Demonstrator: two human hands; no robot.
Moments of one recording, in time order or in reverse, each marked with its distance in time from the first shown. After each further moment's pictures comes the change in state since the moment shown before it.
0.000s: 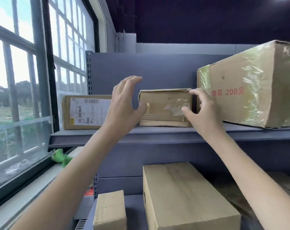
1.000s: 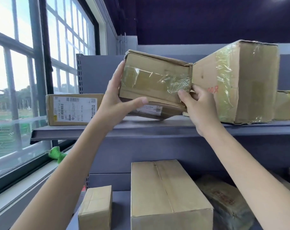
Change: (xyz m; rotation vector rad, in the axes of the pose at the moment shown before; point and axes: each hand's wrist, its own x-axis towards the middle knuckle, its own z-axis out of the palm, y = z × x) left_hand 0.002 0.049 0.028 -0.569 -0.081 -0.117; right_hand 0.002 0.015 -0.063 0.582 -0.057 0.191
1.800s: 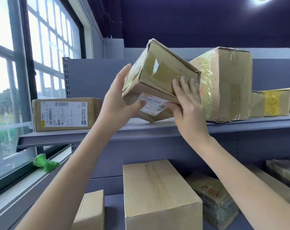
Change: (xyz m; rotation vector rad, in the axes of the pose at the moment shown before) left_hand -0.001 0.015 0.021 0.166 0.003 0.086; right_hand -0.020 0.011 -0.005 -0.679 0.153 -0.512
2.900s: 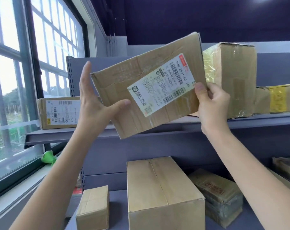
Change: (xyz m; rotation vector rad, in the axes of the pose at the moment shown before) left_hand -0.020 -0.009 -0.032 0.029 0.234 -0.098; right_hand 0.012 0.007 -0.030 0.573 0.161 0.550
